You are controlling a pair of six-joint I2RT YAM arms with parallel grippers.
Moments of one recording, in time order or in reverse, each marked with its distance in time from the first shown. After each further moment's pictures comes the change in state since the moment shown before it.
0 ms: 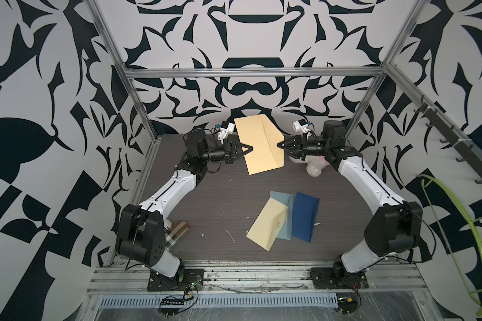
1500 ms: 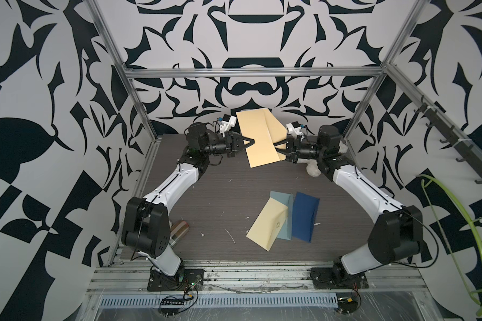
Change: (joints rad) left arm 0.000 0.073 0.107 0.024 0.027 -0.035; right arm 0.101 -0.074 -0.148 0.388 0.042 0.340
